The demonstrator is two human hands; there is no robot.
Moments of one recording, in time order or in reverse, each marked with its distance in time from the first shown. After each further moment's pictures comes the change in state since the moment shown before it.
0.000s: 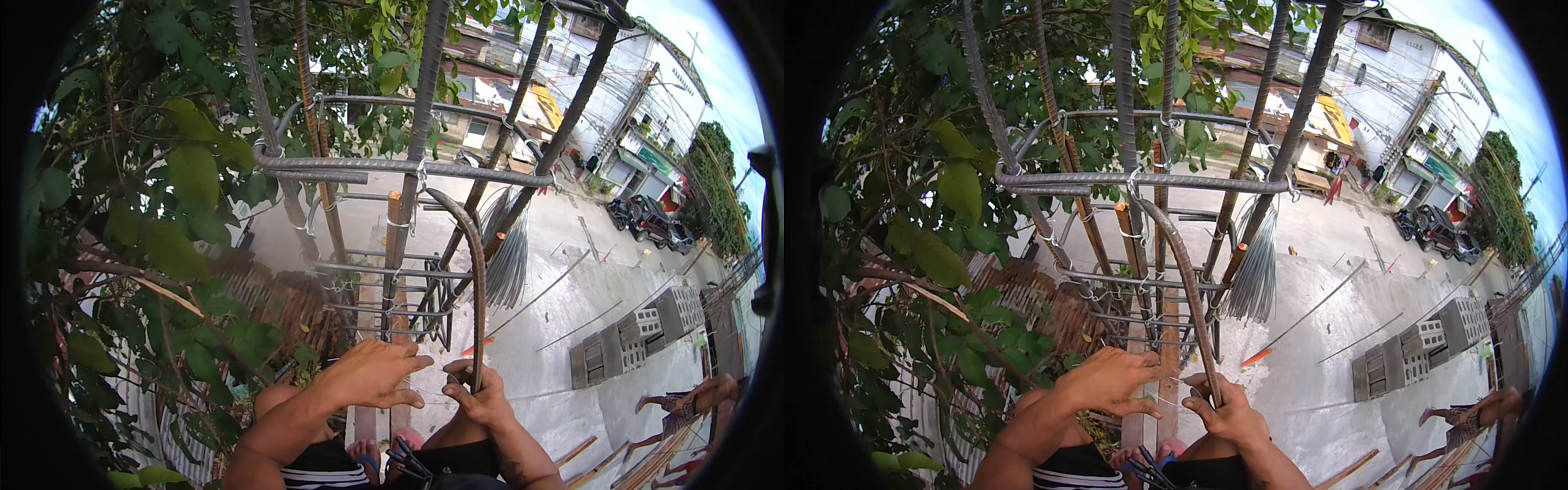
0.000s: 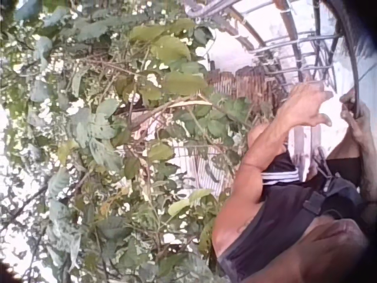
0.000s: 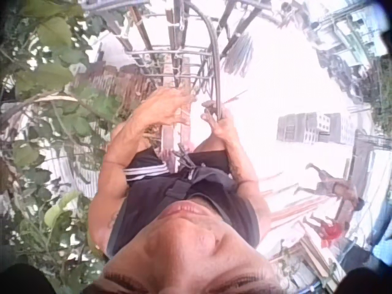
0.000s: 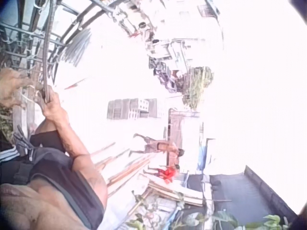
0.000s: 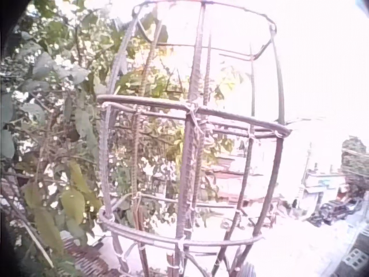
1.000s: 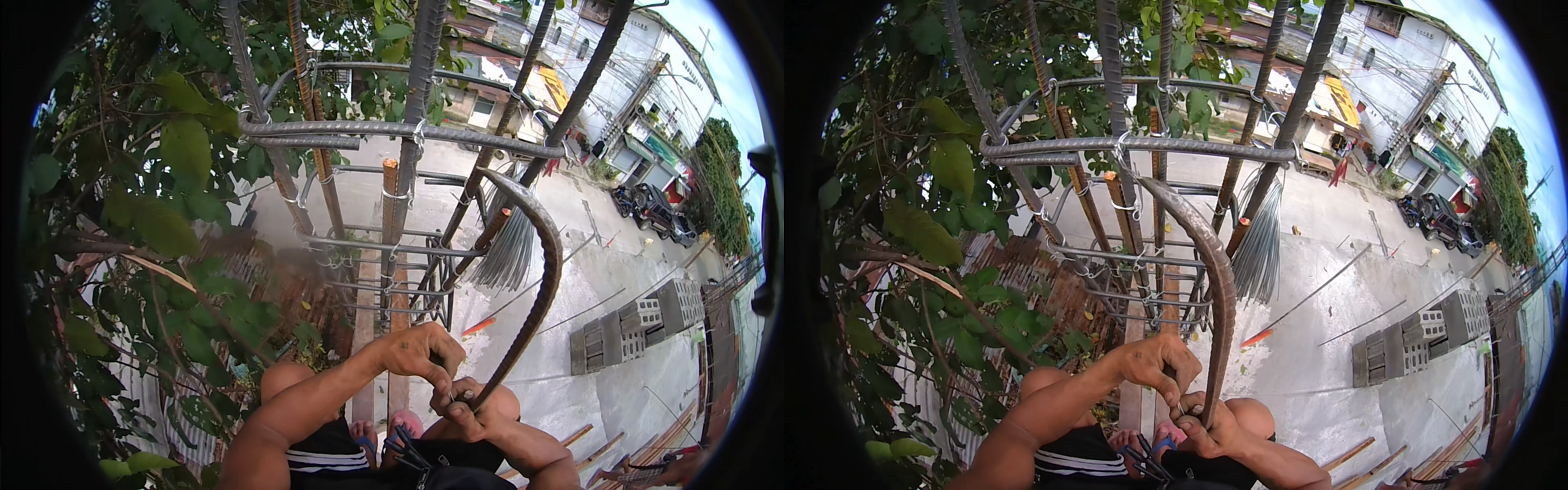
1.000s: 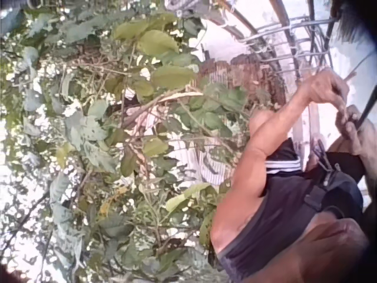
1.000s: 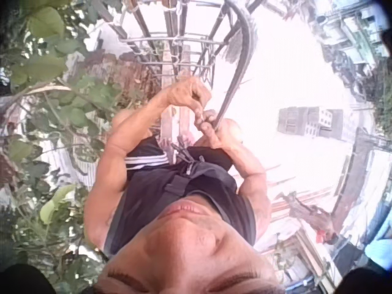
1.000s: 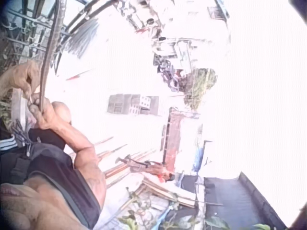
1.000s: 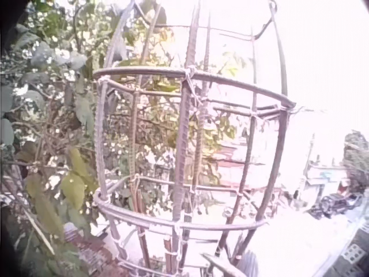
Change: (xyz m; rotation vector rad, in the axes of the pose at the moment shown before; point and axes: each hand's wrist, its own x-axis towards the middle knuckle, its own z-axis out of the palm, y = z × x) left_hand 0.060 -0.023 0.057 -1.170 -0.194 0.394; right_hand -0.030 -0.014 0.007 0.361 -0.267 -0.208
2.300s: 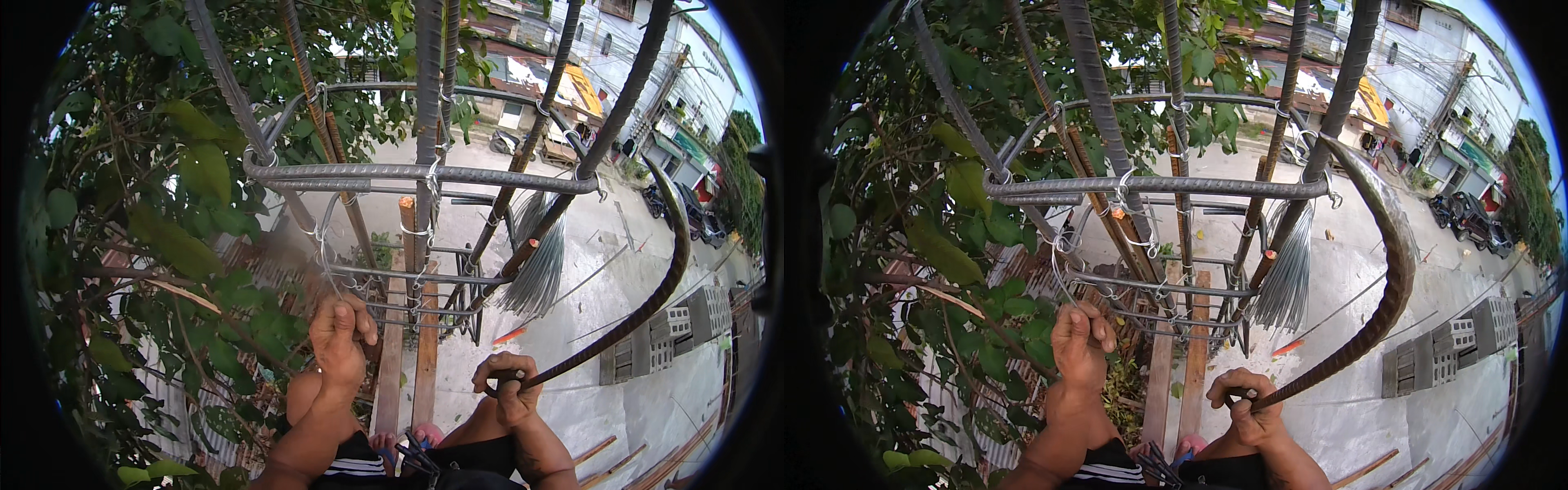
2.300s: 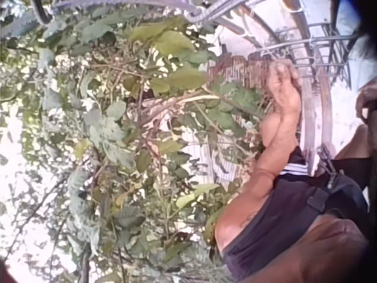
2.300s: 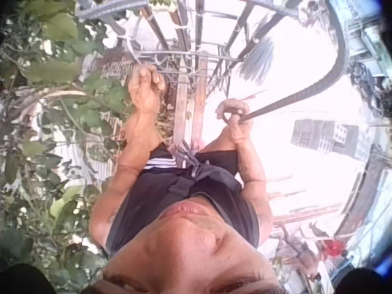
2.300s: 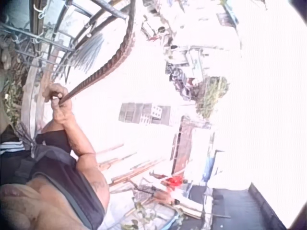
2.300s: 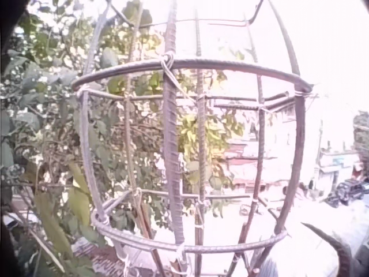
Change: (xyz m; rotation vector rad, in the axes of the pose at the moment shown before) left_hand -0.050 0.036 -0.002 0.078 1.491 0.296; right_hand 0.053 0.017 -0.034 0.064 0.241 -0.246
